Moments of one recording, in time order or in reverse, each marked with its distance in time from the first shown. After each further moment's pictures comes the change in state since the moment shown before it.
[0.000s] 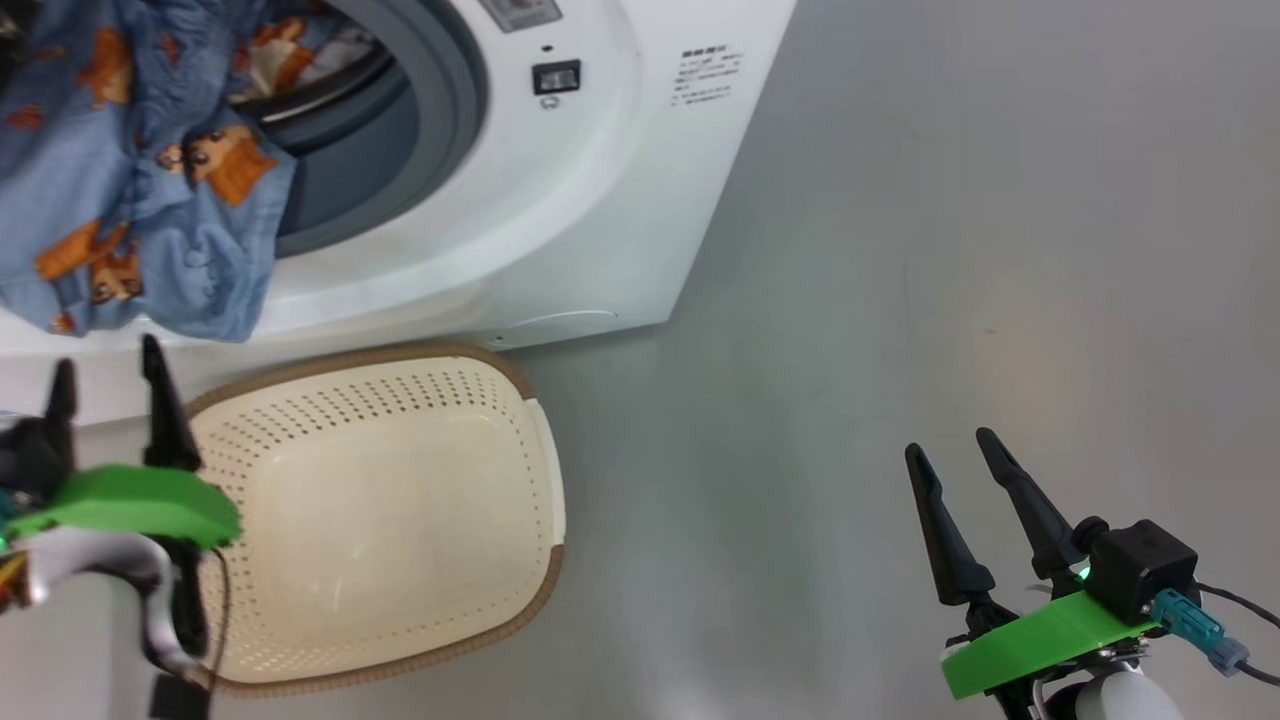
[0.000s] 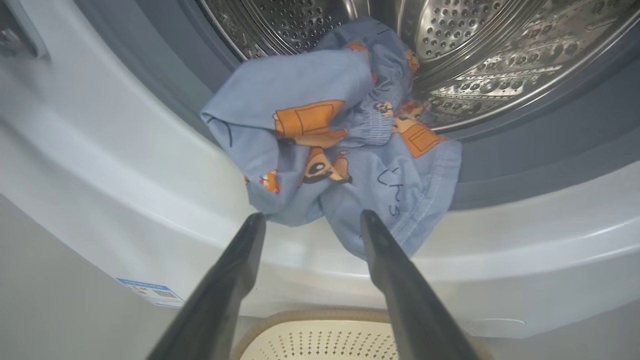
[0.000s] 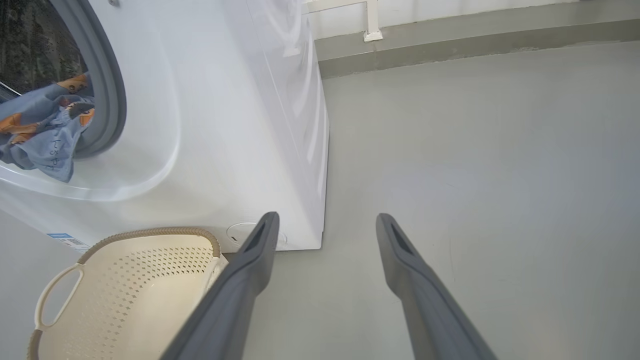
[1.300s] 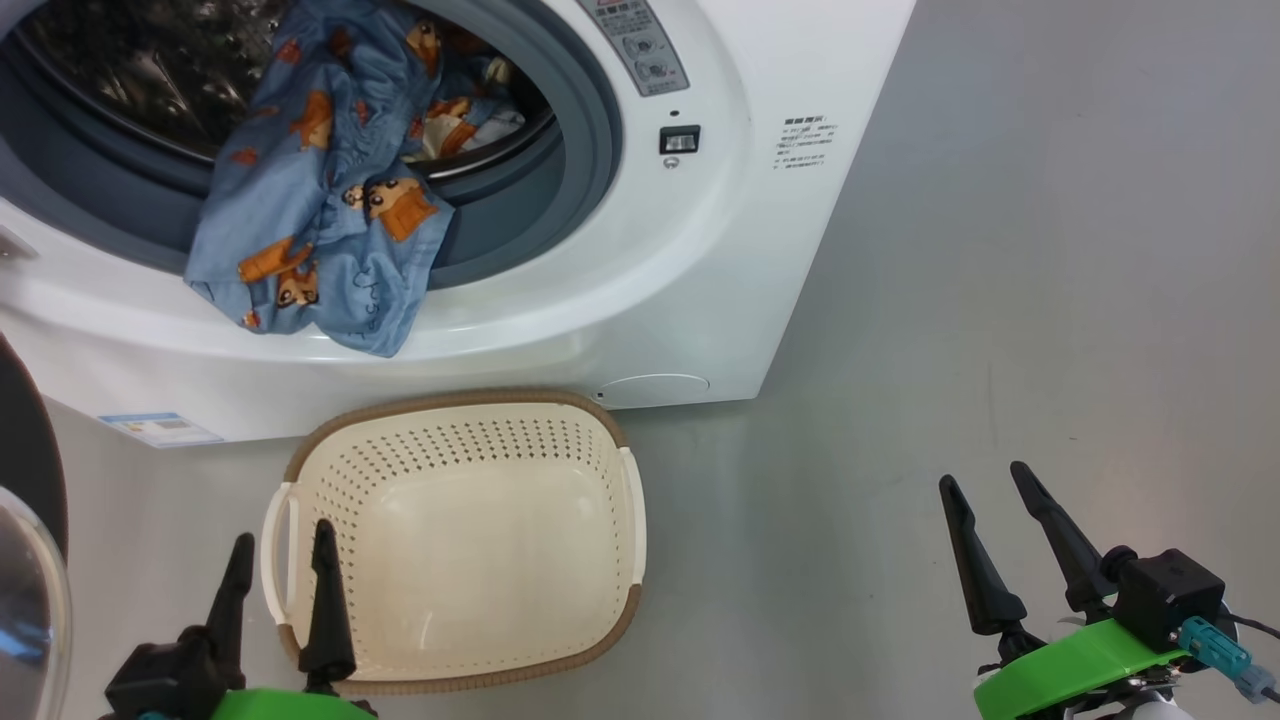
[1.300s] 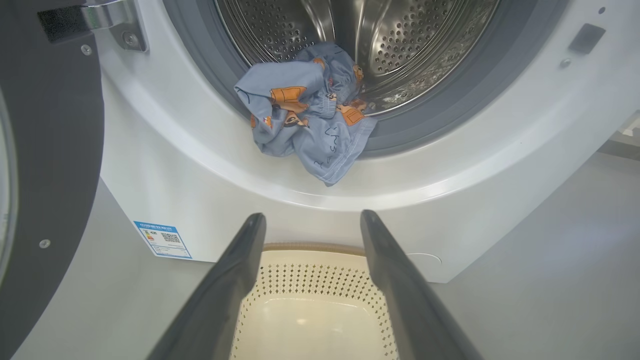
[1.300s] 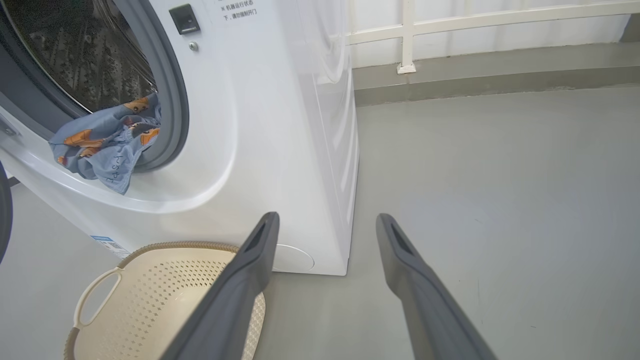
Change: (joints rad) left arm 0.429 -0.096 -0.129 -0.366 -0.018 -0.026 -0.001; right arm 0.051 -0.033 -0.029 0.007 0.000 0.000 0.000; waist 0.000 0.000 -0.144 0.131
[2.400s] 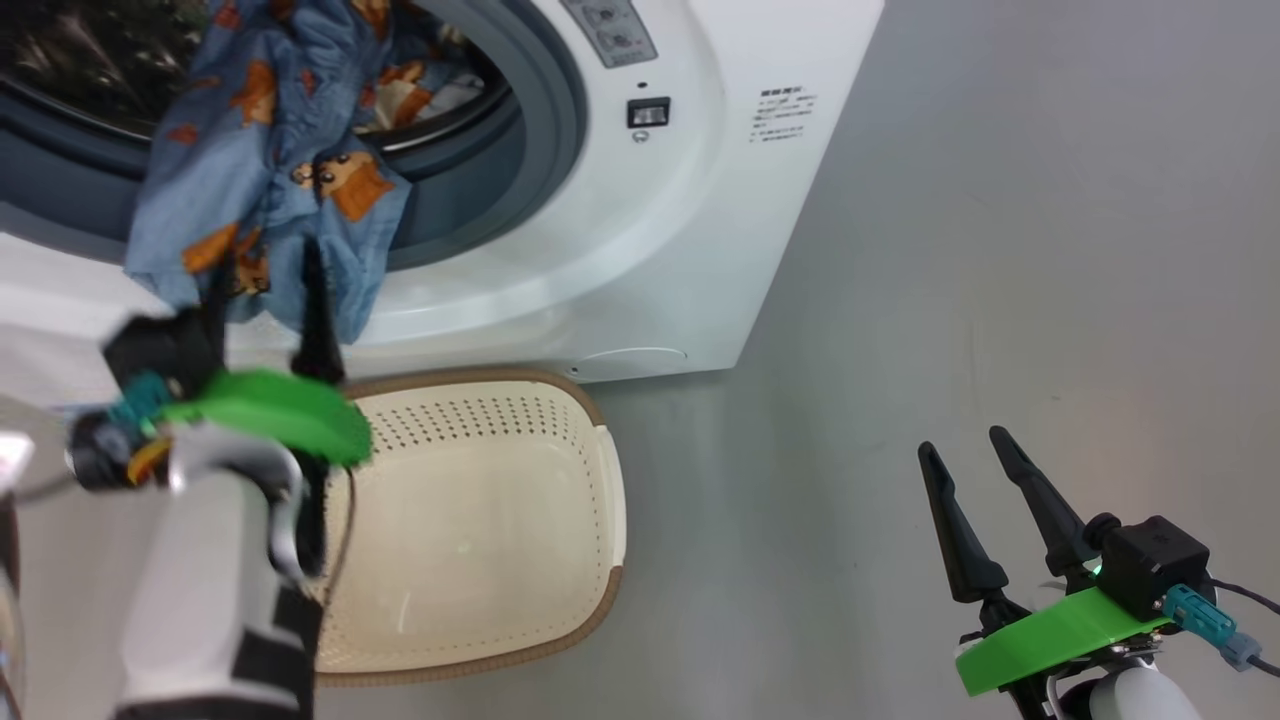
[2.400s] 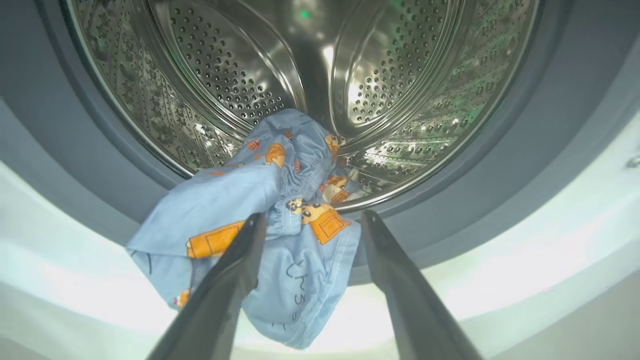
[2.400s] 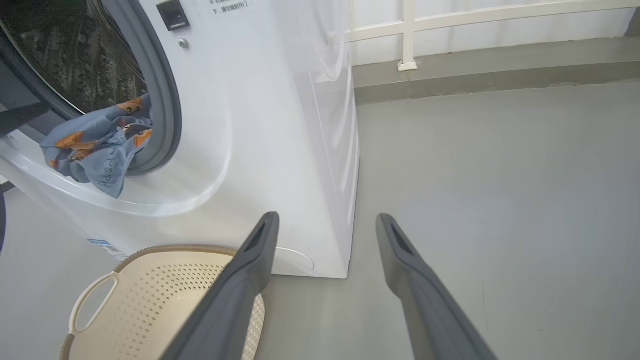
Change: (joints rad) left arm -0.629 -0.017 0.036 0.500 0.098 -0.132 0.000; right arm -0.058 0.005 0.026 0.005 0.007 0.000 0.000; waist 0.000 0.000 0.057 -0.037
